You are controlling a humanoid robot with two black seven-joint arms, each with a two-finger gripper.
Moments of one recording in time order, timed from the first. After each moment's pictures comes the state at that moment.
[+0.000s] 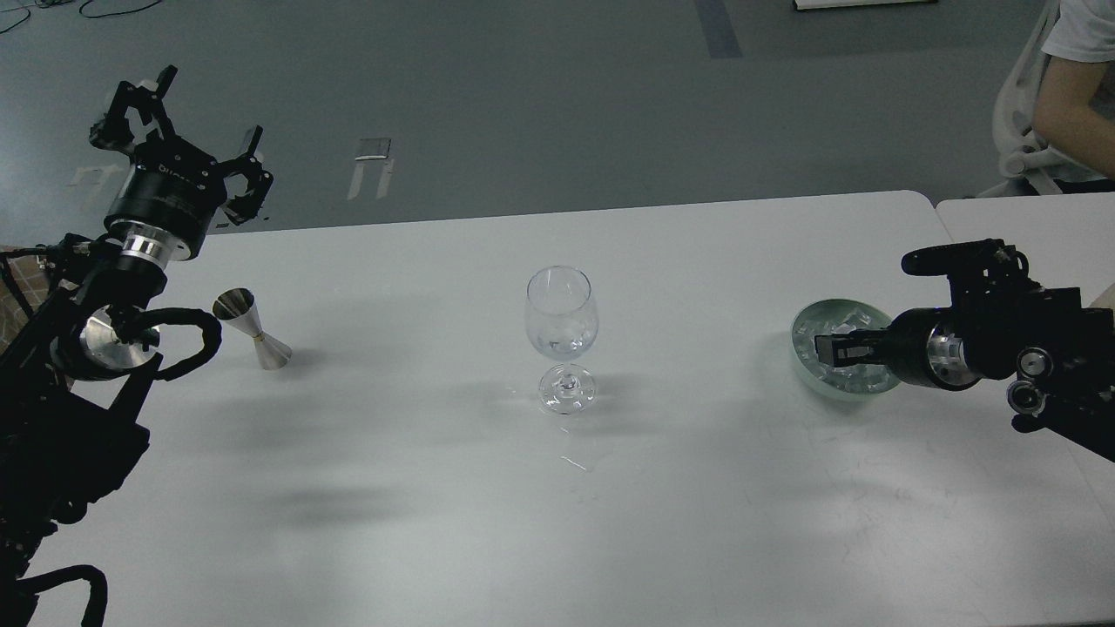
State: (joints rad) left arm -0.60 0.42 -1.20 -0.84 0.23 -0.36 -0.22; right arm 0.73 -0.73 0.40 1.32 -1.53 0.41 -0.23
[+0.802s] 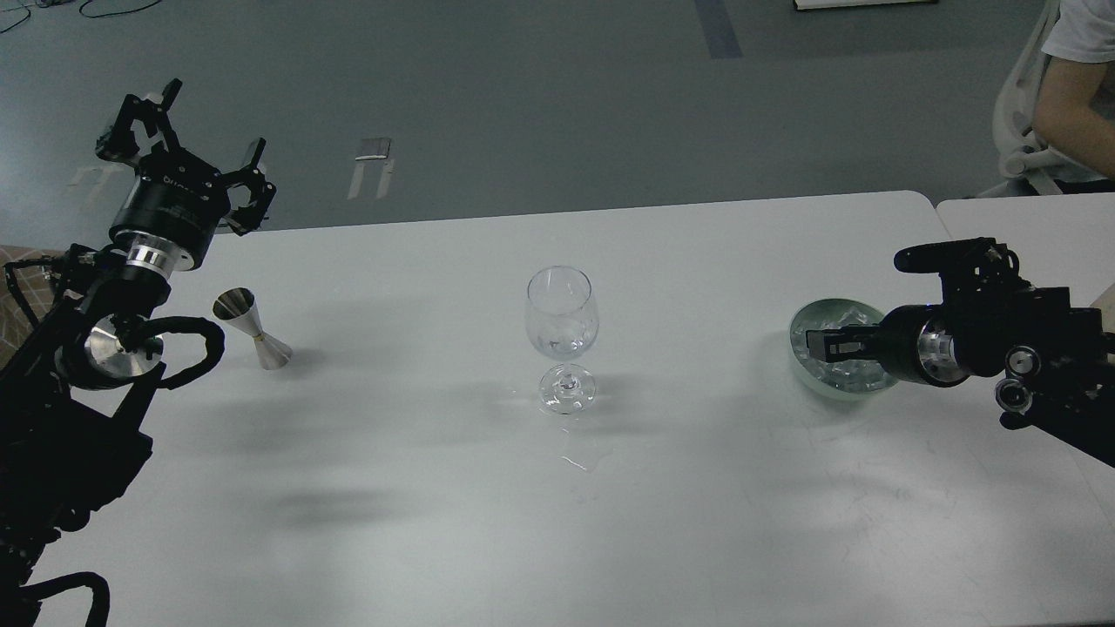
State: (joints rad) left arm -0.58 0.41 -1.20 -0.83 0.23 -0.36 -0.22; right arm 0.73 -0.70 0.41 1.29 -1.54 0.40 -0.22
